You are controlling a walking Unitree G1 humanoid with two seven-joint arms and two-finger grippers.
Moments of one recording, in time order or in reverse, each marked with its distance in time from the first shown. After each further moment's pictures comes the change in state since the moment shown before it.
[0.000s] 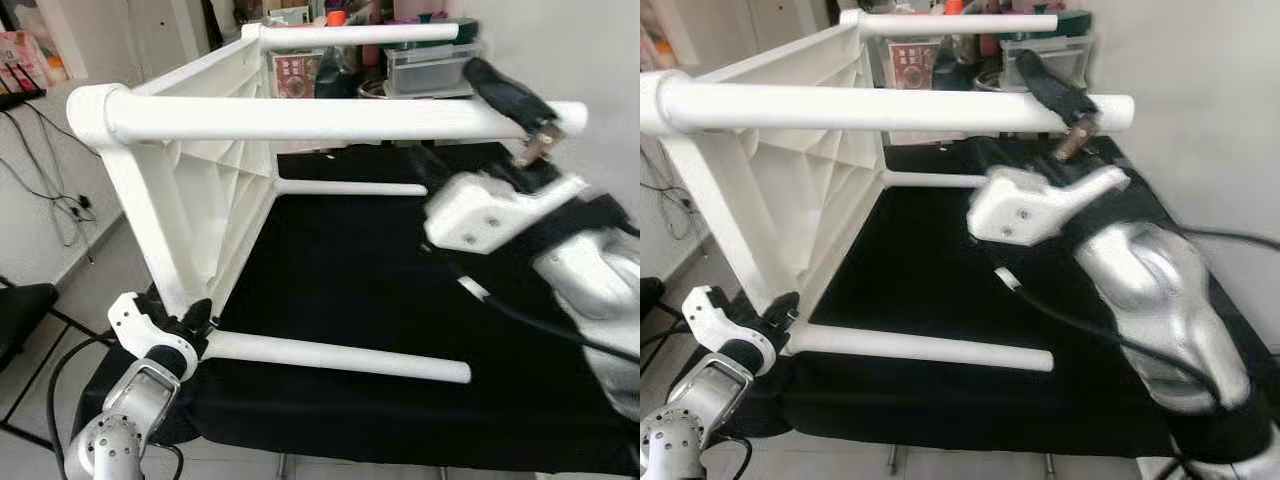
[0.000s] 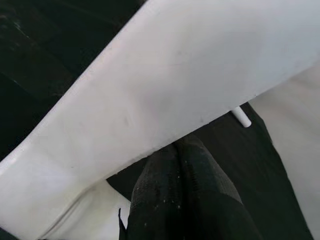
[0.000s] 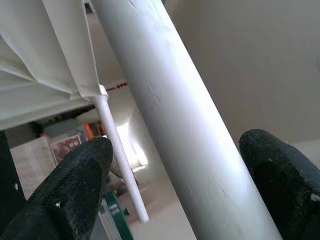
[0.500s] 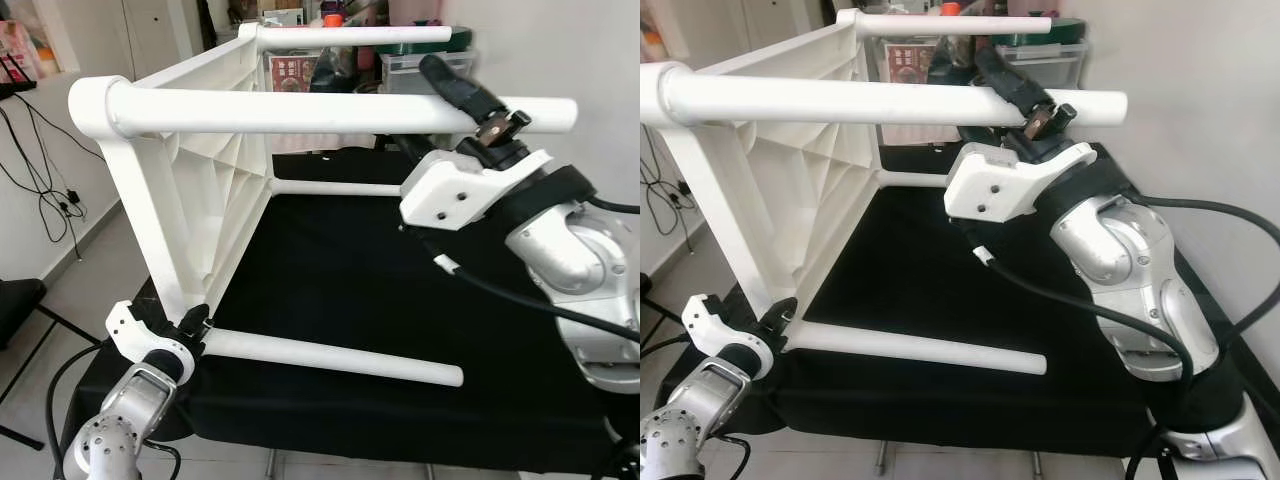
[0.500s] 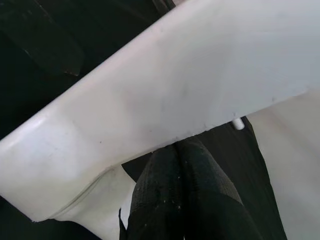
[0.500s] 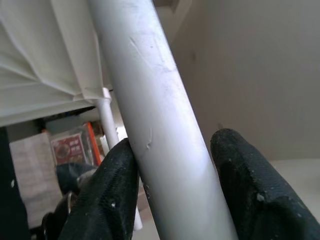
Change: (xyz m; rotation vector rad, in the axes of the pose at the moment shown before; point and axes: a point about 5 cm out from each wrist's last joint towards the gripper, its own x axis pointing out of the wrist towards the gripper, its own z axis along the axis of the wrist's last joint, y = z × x) left arm 0.004 0.019 0.005 -0.098 0.008 0.021; right arm 0.018 0.001 0.000 -0.015 0.004 0.036
